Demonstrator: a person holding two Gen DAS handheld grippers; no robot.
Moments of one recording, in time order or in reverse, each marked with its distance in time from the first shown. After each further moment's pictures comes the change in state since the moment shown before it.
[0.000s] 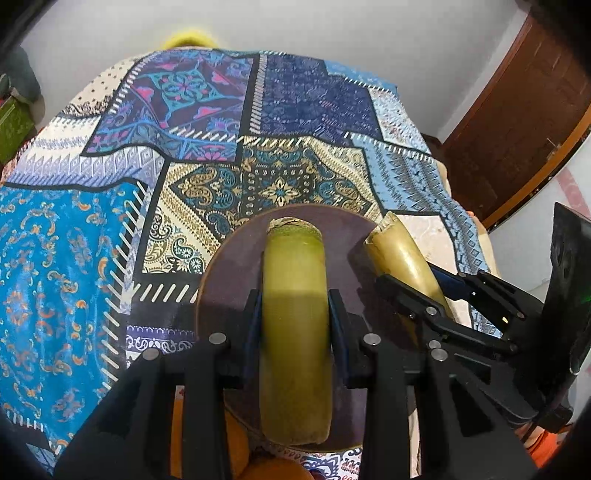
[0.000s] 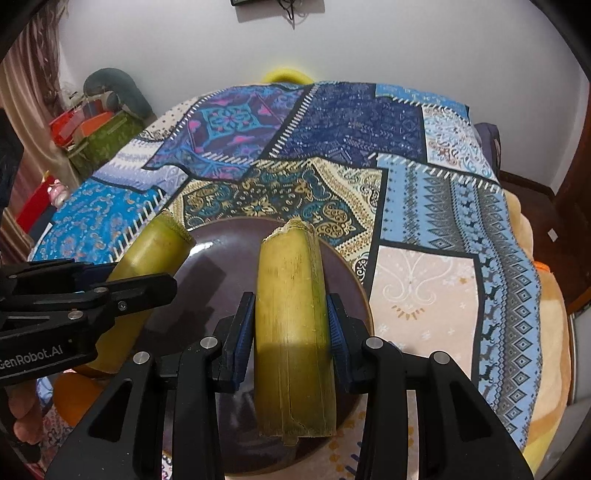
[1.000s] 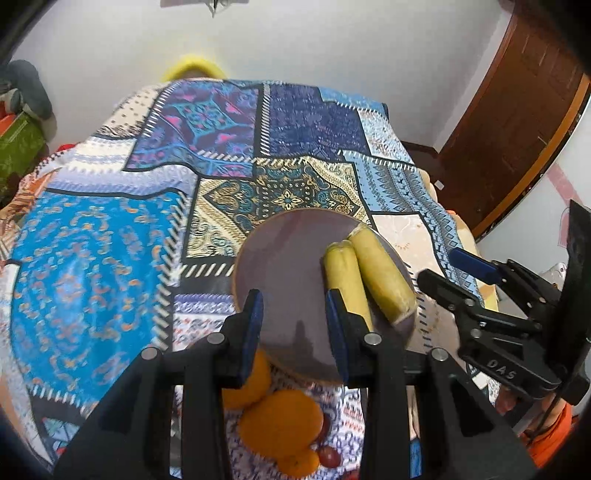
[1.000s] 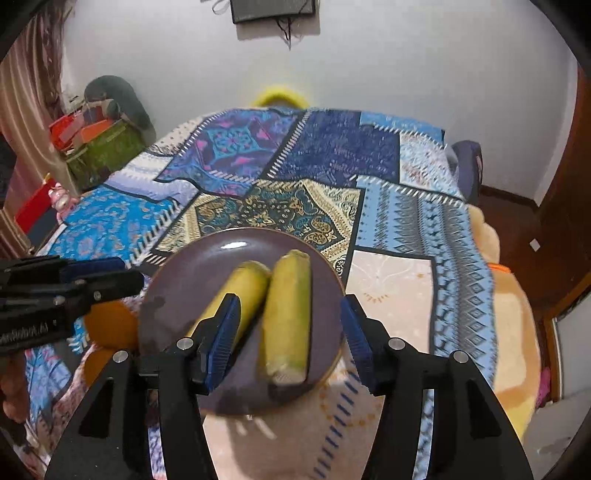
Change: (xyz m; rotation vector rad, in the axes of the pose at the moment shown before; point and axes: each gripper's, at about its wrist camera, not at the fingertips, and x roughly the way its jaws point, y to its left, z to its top) left arm -0.083 -0.002 -0.031 0.039 -0.095 0.028; right arm -0.066 0.014 -0.012 -0.025 -0.073 -0.065
